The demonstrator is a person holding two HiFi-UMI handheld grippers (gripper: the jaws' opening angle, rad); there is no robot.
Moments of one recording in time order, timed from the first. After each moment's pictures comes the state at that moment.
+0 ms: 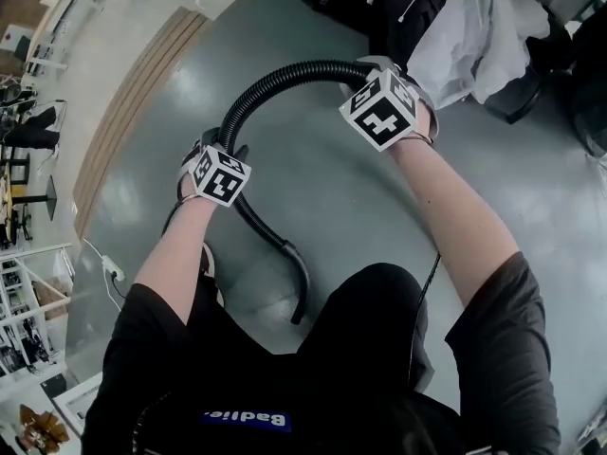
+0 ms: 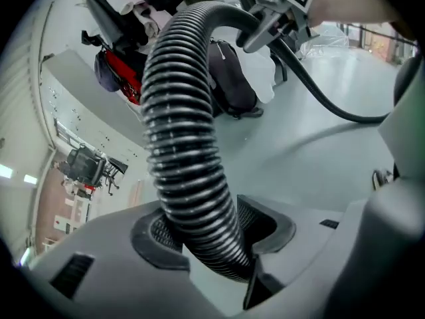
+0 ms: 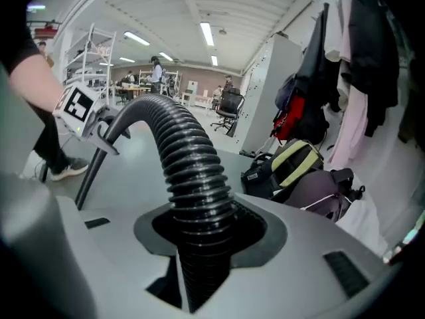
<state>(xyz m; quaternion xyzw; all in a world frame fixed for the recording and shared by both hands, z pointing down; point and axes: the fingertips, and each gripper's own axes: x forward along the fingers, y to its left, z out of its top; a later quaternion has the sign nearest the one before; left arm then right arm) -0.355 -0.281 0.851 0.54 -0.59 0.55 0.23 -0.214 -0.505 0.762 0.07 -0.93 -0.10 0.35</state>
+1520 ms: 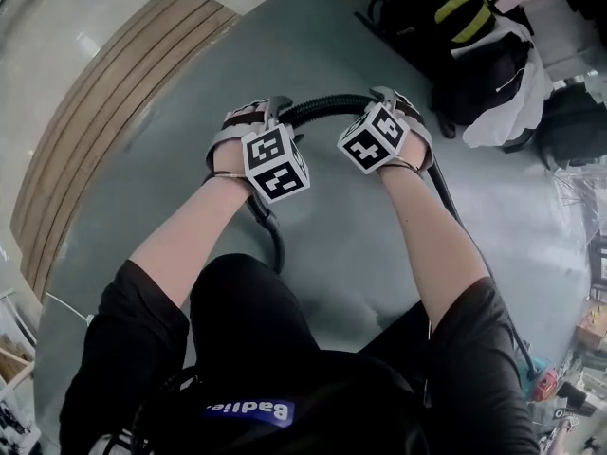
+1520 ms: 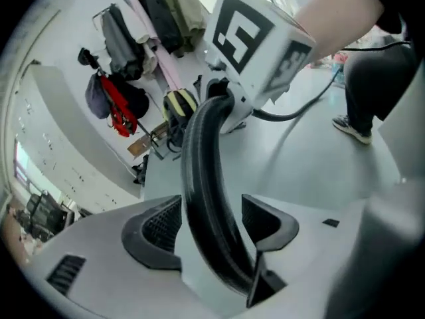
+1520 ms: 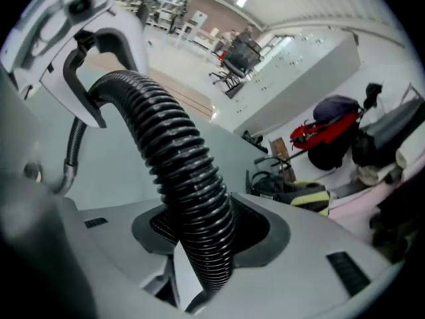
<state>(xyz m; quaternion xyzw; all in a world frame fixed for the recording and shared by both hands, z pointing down) -0.601 -0.247 0.825 0.74 -0.46 0.48 0.06 -0.534 -0.356 0.809 0.18 -0.77 -0.23 0.57</state>
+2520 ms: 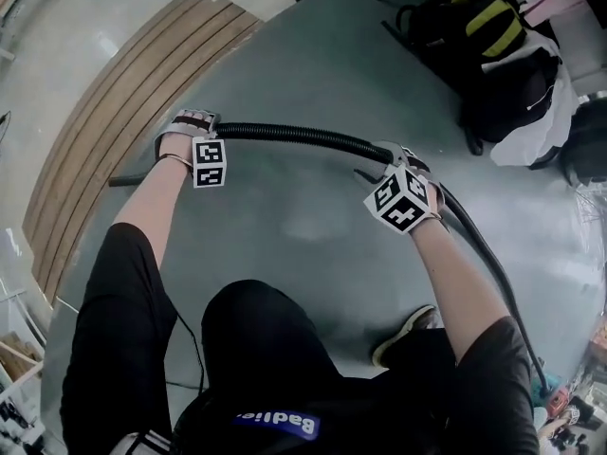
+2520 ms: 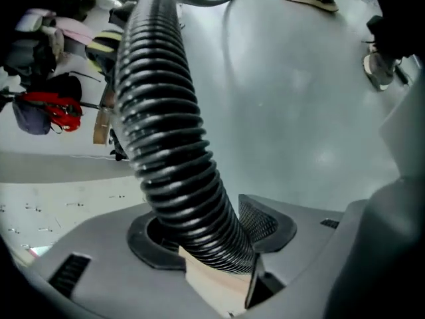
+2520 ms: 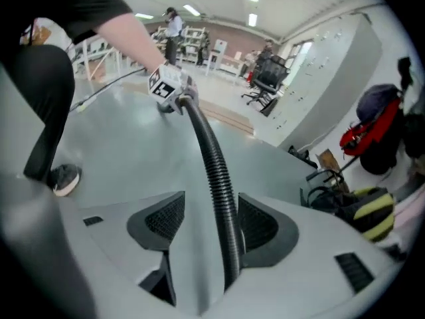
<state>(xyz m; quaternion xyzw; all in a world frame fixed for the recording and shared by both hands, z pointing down) -0.857 -0.157 1.027 0.59 -0.26 0.76 -0.04 -0.542 -0.263 0.885 0.01 -0.85 -0.15 0.51</state>
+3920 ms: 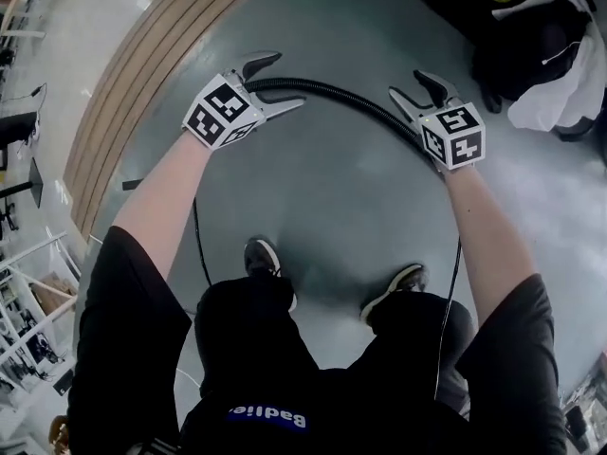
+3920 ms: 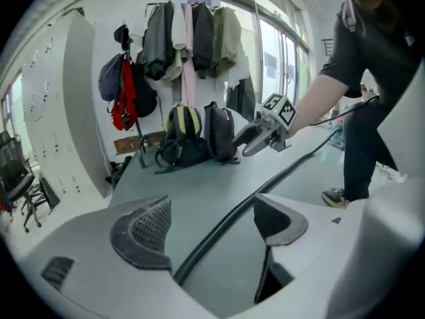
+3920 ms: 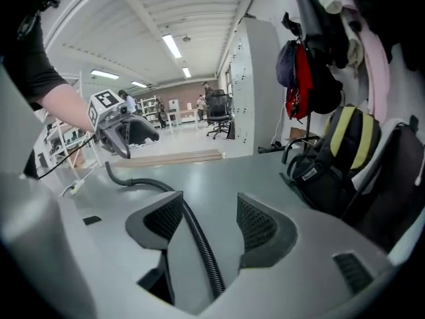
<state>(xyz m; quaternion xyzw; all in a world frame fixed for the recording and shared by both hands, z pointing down) -0.597 -0.299 0.800 0.82 -0.47 0.29 0.14 -0.453 -0.415 0.821 0.09 -0.95 0.06 0.29</state>
